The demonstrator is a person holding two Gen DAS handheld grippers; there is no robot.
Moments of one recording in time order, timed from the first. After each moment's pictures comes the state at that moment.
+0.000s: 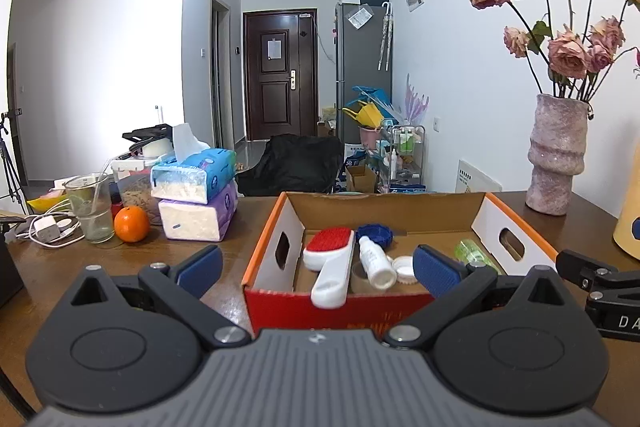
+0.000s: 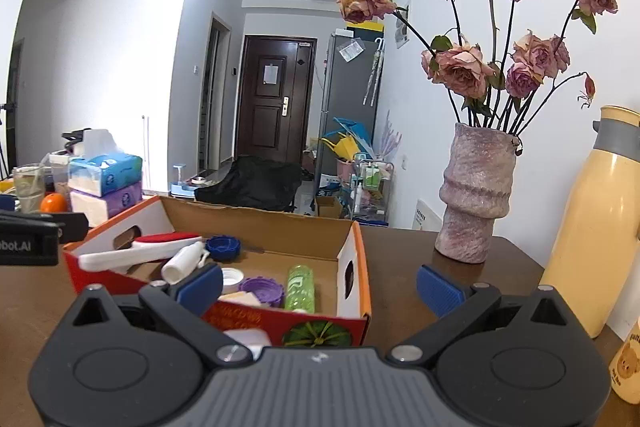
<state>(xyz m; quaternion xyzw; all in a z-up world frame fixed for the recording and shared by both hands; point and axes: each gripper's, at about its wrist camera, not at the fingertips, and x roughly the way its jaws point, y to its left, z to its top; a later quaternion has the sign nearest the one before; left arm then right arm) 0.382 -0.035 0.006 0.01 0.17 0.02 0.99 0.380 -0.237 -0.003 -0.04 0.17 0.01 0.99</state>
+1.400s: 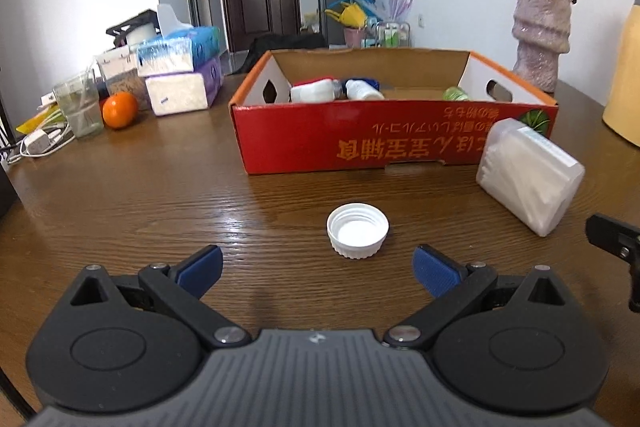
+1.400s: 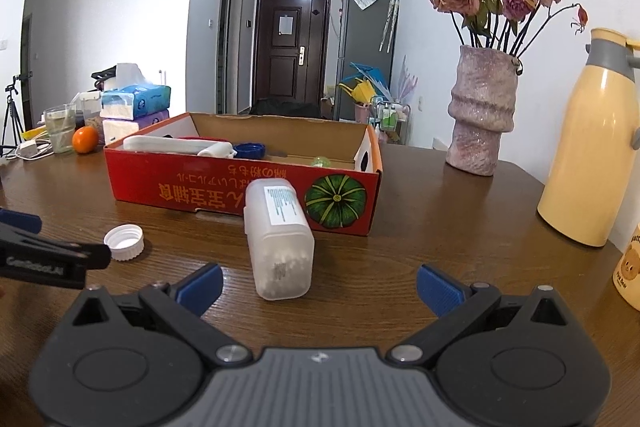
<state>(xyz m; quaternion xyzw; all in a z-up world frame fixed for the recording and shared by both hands) 0.349 -0.033 -0.069 0.03 0.32 0.00 0.95 0.312 -0.243 -0.059 -0.03 0.25 0.04 0.97</state>
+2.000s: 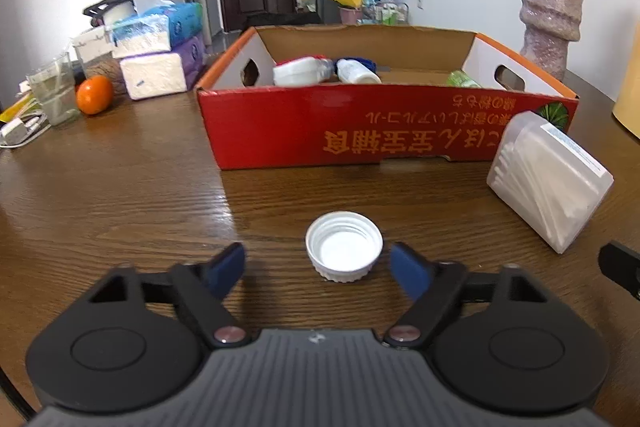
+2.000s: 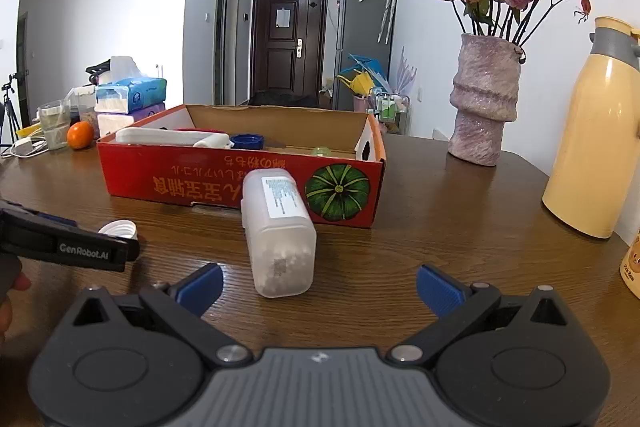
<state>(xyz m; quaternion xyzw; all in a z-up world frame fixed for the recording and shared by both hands) 0.388 -0.041 -0.084 0.03 0.35 -0.02 0.94 0.323 -0.241 -0.066 -0.03 0.26 0.04 0.96</state>
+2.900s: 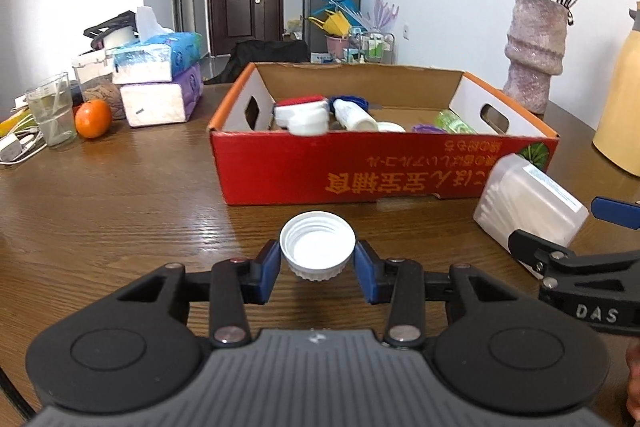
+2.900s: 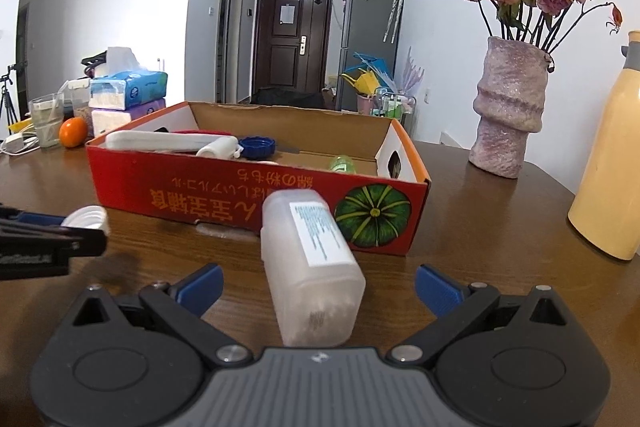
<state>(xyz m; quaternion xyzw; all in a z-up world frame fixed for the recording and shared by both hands) 0.379 -0.023 -0.062 0.01 0.30 -0.04 0.95 0.374 -0.210 -0.071 -0.04 0.26 0.03 0.96</state>
